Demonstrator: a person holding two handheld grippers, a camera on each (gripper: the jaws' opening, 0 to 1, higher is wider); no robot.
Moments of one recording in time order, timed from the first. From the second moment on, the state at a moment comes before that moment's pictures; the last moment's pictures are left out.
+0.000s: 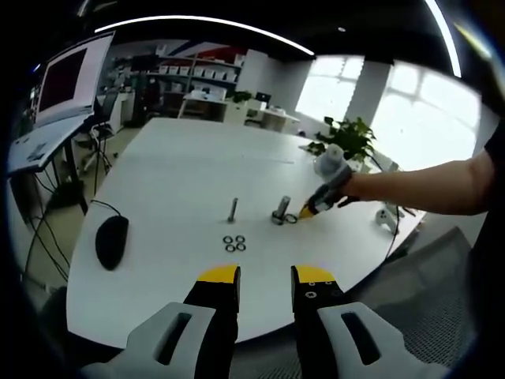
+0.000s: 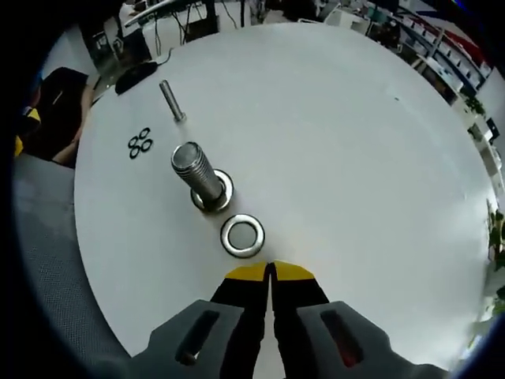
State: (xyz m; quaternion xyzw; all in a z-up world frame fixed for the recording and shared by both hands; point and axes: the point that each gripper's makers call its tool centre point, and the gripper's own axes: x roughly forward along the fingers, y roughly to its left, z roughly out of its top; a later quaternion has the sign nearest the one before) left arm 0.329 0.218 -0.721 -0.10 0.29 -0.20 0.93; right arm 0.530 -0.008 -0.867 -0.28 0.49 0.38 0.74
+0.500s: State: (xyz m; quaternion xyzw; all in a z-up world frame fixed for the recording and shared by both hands) left arm 0.330 0.217 -0.721 -0.10 0.29 -0.20 0.93; right arm 0.530 -0.007 -0.868 -0.27 0.49 0.38 0.73
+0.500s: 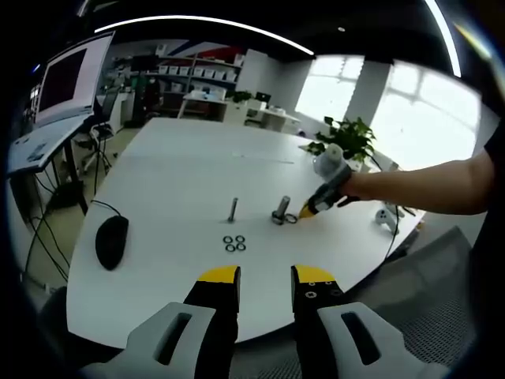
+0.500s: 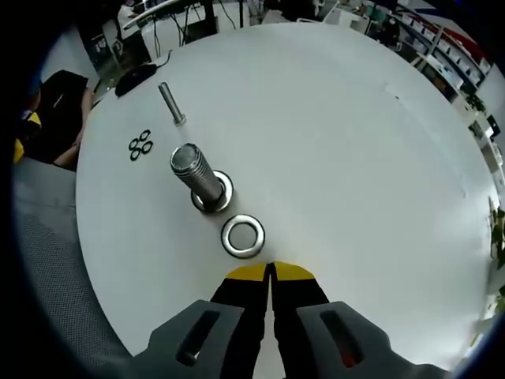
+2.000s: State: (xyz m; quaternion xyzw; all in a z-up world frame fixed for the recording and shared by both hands) left arm 0.330 0.217 -0.722 -0.10 0.30 -0.20 0.93; right arm 0.539 0.021 -0.867 -0.27 0.47 0.40 0.74
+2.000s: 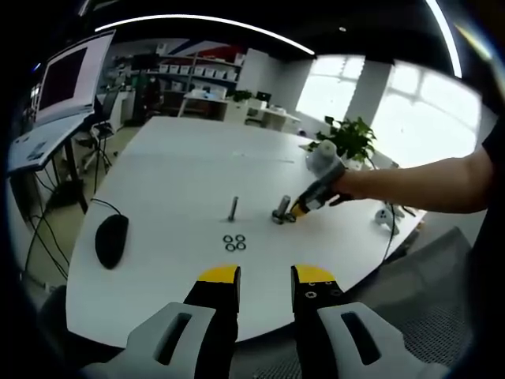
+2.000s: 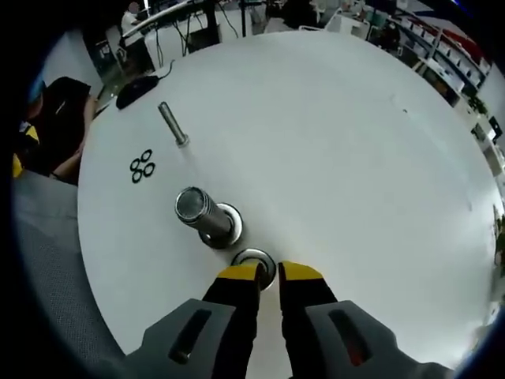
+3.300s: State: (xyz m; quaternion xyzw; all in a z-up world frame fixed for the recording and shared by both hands) left arm 0.329 0.217 -0.722 -0.10 0.30 -0.20 0.93; right arm 0.541 0.012 -0.835 -0.29 0.37 0.38 0.80
